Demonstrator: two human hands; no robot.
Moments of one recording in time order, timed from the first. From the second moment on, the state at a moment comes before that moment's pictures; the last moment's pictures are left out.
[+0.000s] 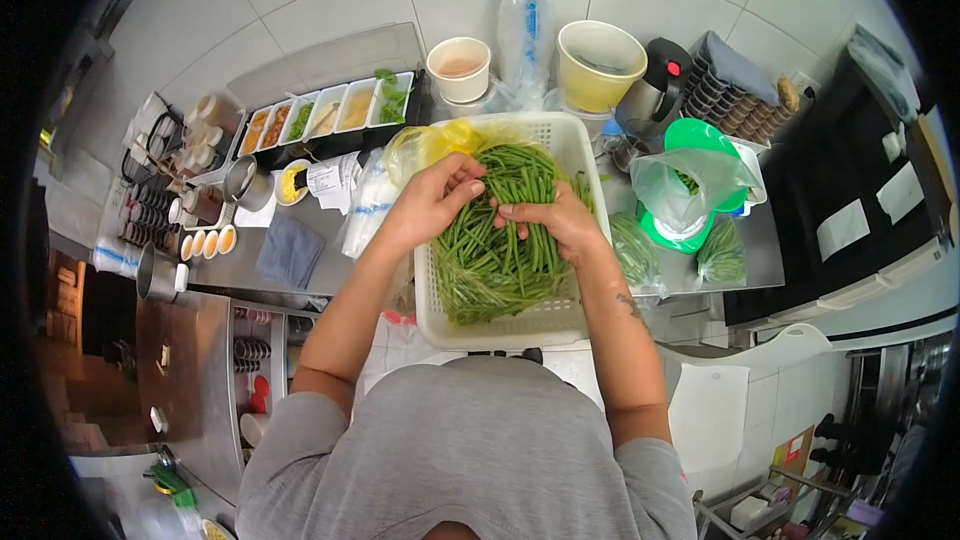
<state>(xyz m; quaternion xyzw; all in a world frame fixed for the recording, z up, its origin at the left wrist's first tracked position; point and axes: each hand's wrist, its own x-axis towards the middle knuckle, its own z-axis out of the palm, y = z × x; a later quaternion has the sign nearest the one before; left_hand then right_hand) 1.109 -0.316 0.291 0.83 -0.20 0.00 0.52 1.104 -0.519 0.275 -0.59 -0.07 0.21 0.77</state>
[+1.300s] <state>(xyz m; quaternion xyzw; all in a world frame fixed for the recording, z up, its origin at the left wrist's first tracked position) 1.104 -0.343 0.258 0.83 -0.22 0.21 0.46 1.112 -0.546 0.260 -0.36 -0.12 0.18 0.91</state>
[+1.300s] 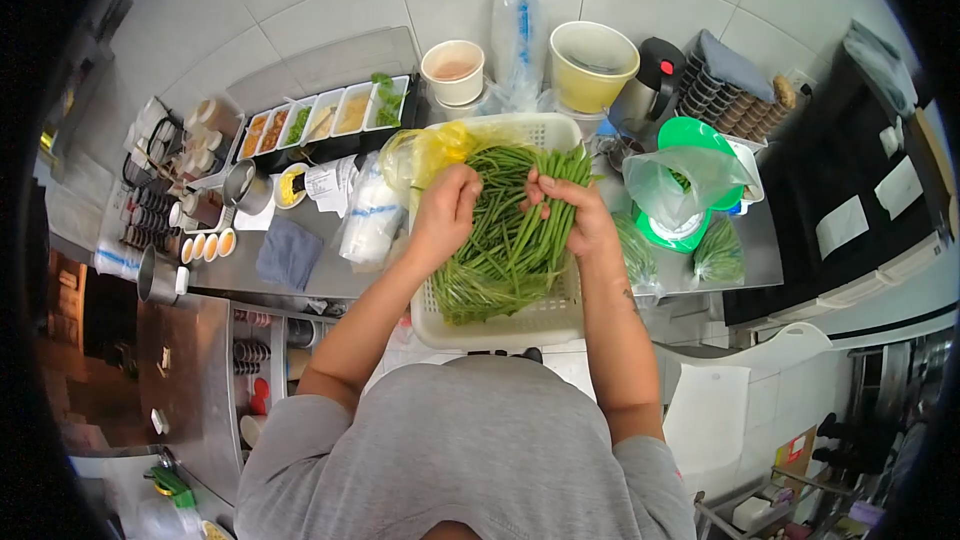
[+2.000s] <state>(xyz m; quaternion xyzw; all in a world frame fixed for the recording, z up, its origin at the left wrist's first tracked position) 1.090 -0.321 0.250 0.80 -0.11 -0.14 0.57 1.113 -0.546 0.251 -0.39 -0.16 0.05 0.91</state>
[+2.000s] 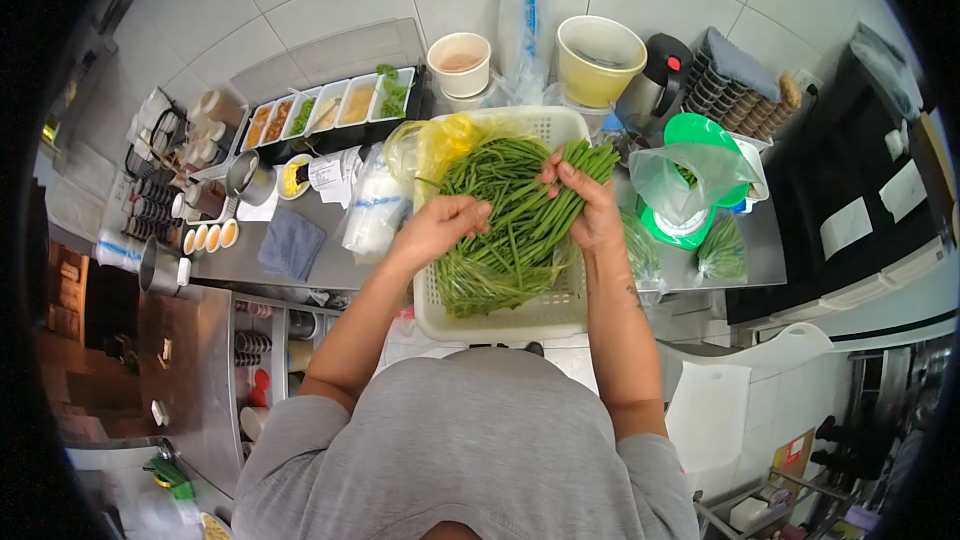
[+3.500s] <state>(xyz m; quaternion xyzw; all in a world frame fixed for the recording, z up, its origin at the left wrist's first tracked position) 1.101 -0.334 0.252 0.81 -0.26 -0.06 0.52 1.116 -0.553 0.258 -0.38 -0.04 0.14 0.91</state>
